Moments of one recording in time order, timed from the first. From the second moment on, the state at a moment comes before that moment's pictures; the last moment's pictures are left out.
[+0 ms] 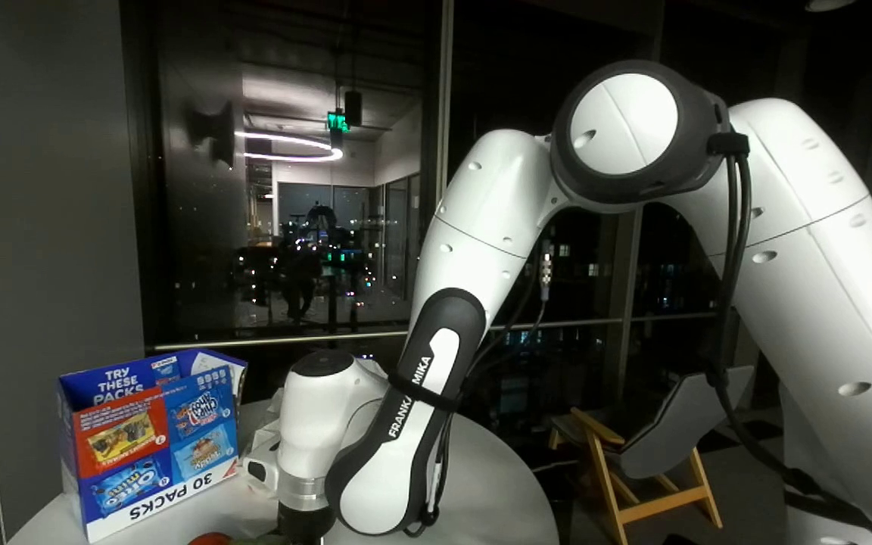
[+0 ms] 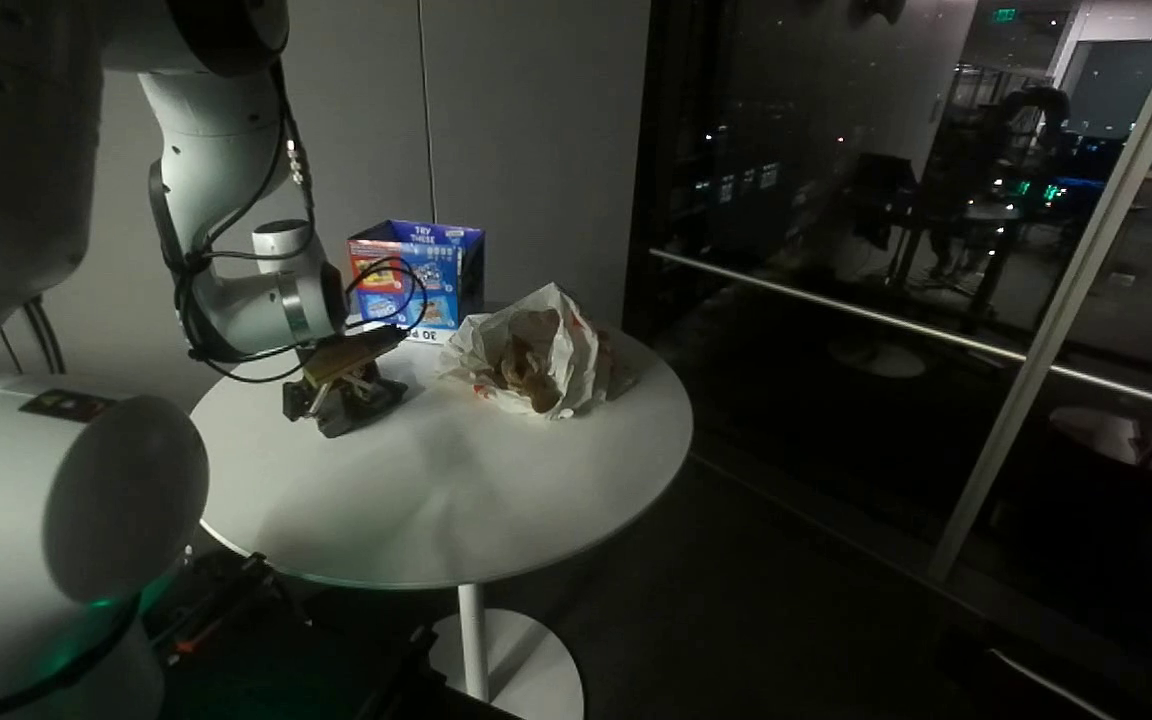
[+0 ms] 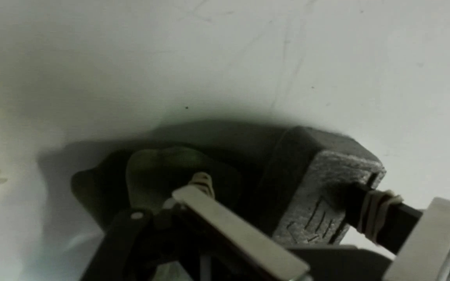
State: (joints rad) arm 0.41 0.53 0.08 -2.20 -0.41 2.89 -0.40
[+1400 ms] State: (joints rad) arm 0.66 0.22 -0.34 -2.23 -1.07 2.86 0.34
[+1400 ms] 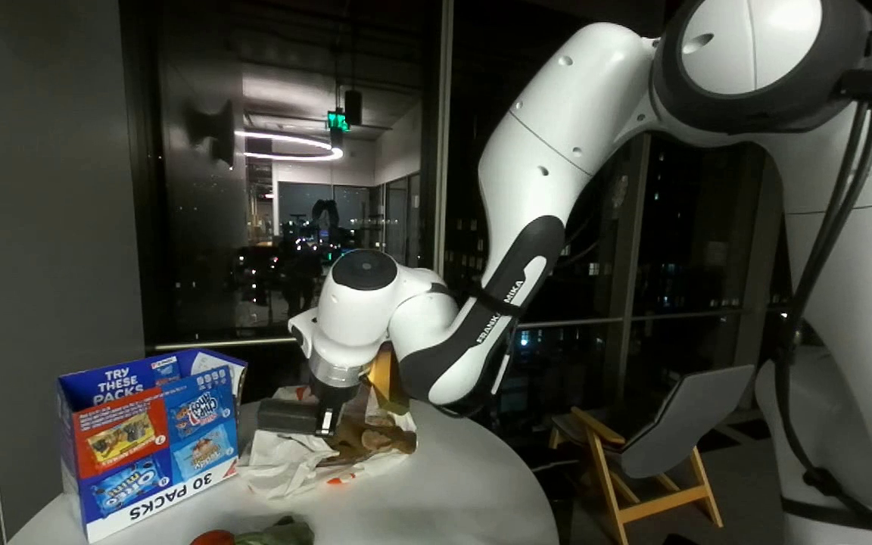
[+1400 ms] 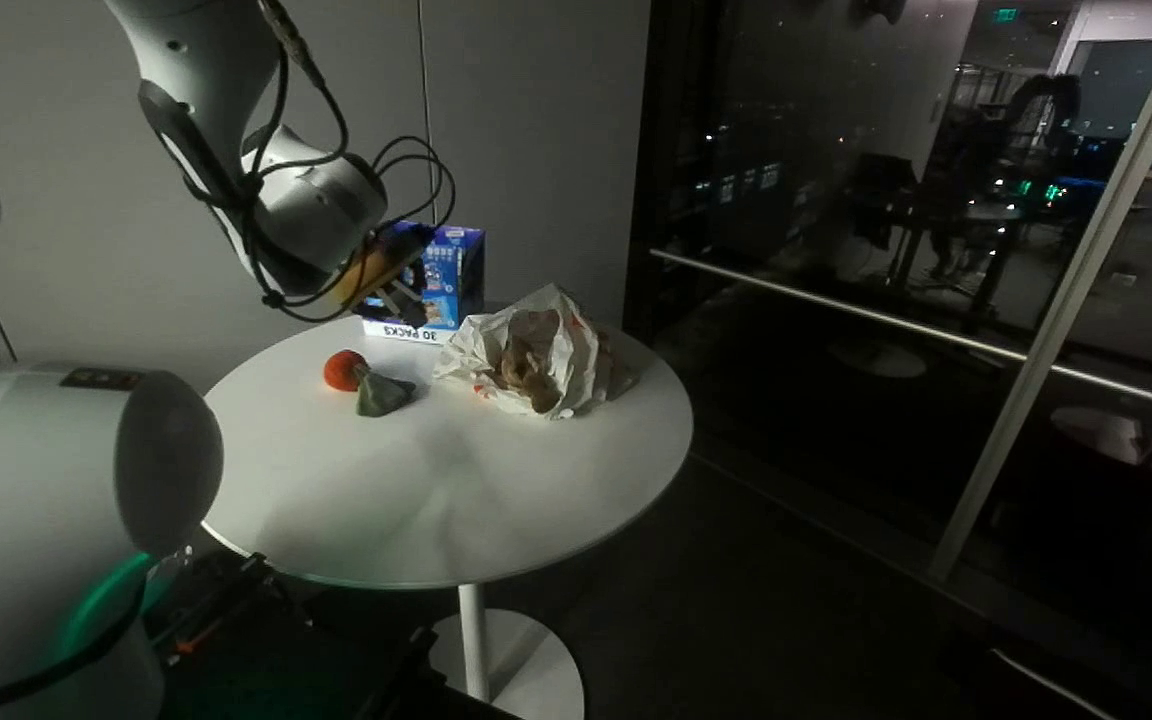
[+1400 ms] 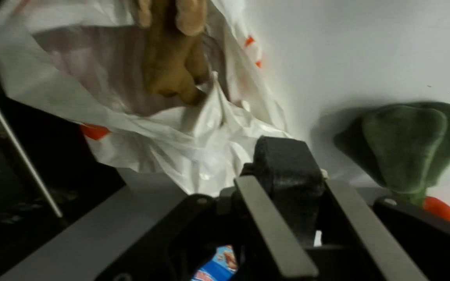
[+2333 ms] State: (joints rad) arm 0.45 0.39 -0.09 -2.13 -1.41 2.09 0.80
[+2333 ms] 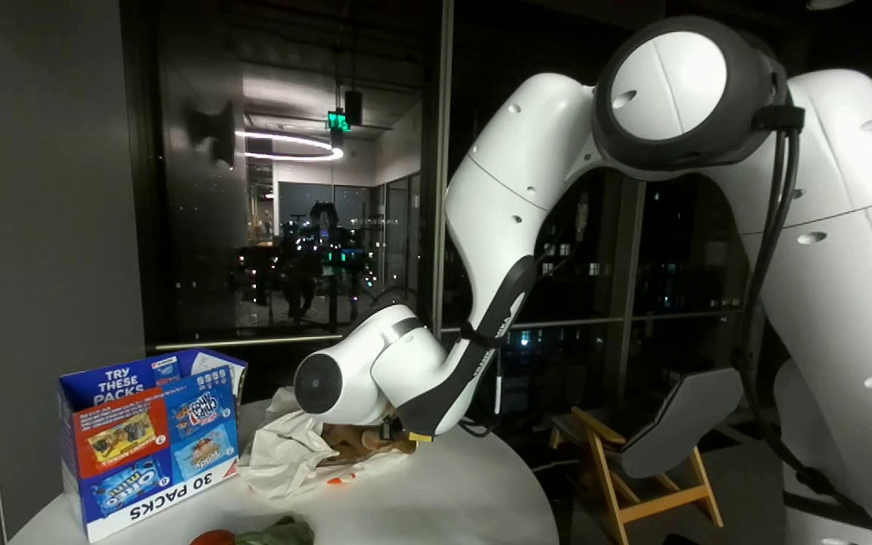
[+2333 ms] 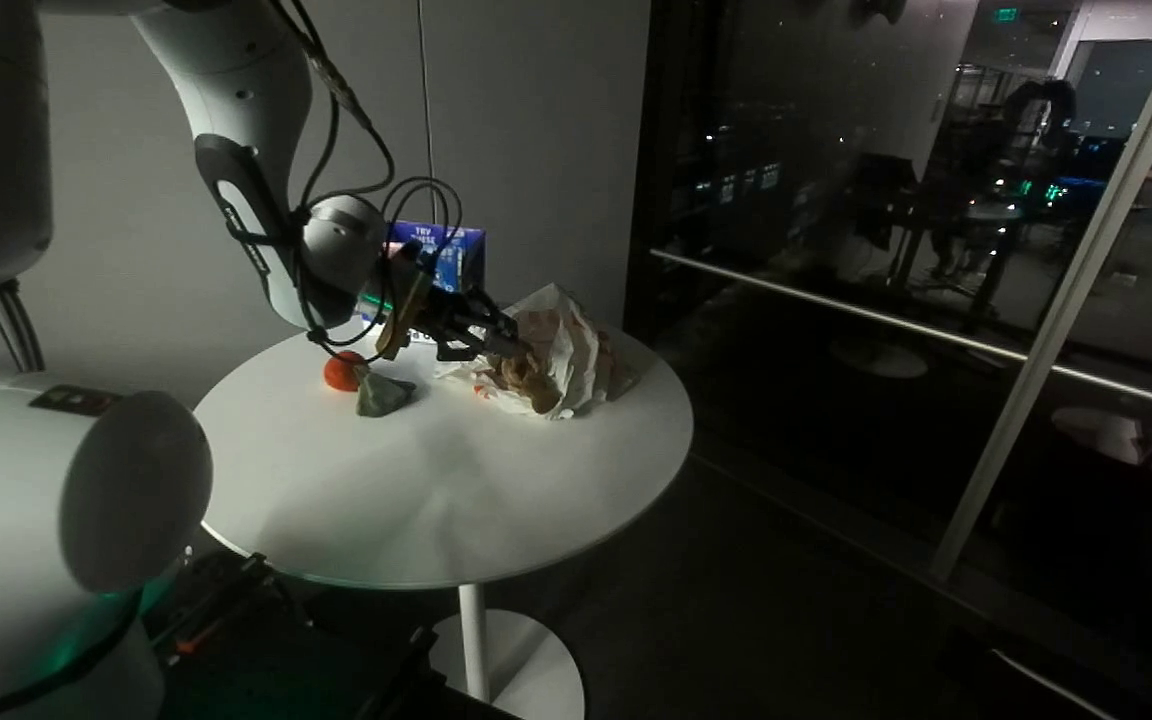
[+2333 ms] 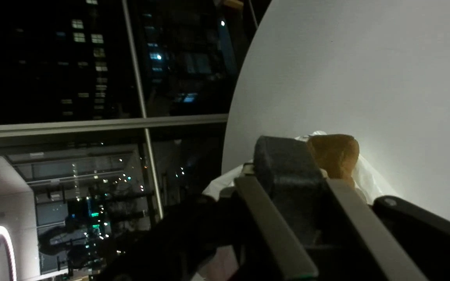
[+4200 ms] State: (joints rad) arm 0.26 0.84 0.10 -1.47 -1.30 1.87 0.38
